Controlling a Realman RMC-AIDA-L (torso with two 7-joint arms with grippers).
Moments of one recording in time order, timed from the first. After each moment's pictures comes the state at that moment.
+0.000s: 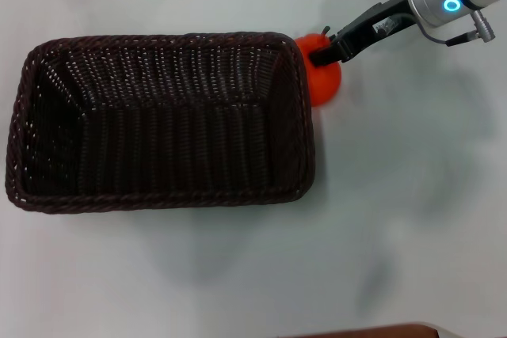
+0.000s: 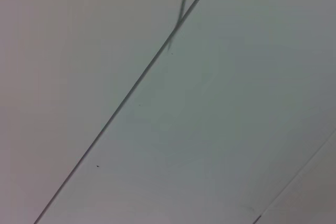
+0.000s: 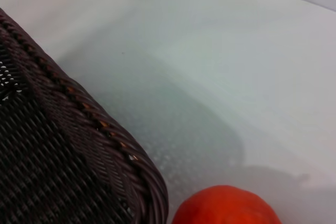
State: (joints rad) left arm -0.31 -2.12 -2.72 -1.32 1.85 -1.53 0.86; right arm 0.82 2.08 -0.97 -0.79 0.62 1.26 2.20
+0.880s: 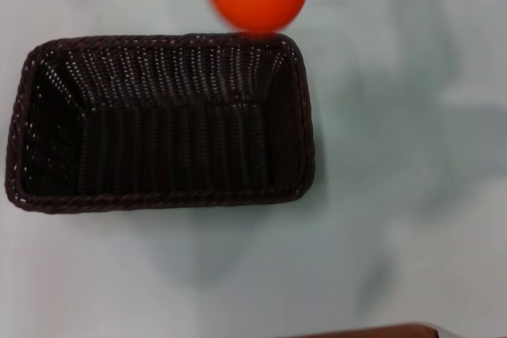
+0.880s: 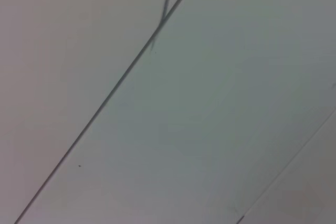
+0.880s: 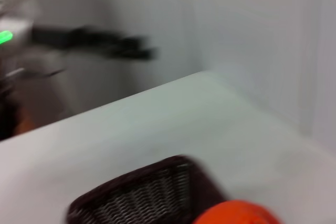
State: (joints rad) left arm -0.30 -2.13 -2.72 -1.32 1.82 -1.56 0.87; right arm 0.65 2.09 -1.08 -1.54 1.03 1.66 2.31
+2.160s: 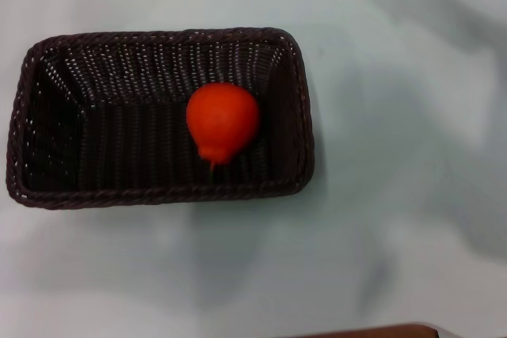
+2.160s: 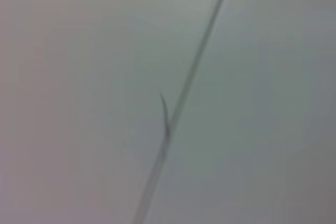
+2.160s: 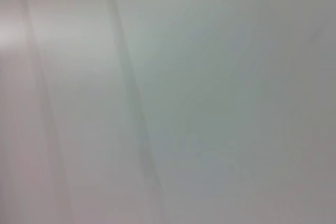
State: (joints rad) left arm -0.23 -2.15 -2.87 -0.86 1.45 -1.57 1.66; right arm 0.32 2.10 -1.02 -1.10 1.87 1.22 1.67
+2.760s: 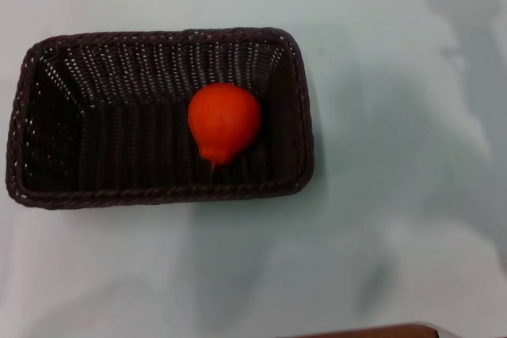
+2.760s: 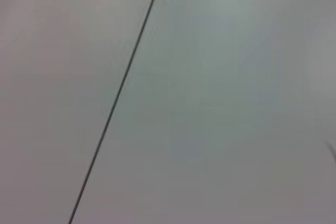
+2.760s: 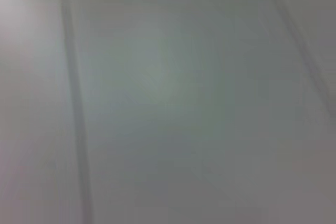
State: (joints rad) left arm -0.13 -2.16 -2.88 -0.29 0.98 -1.55 2.42; right arm 0.40 2.10 -0.58 0.05 2.48 1.69 0.46
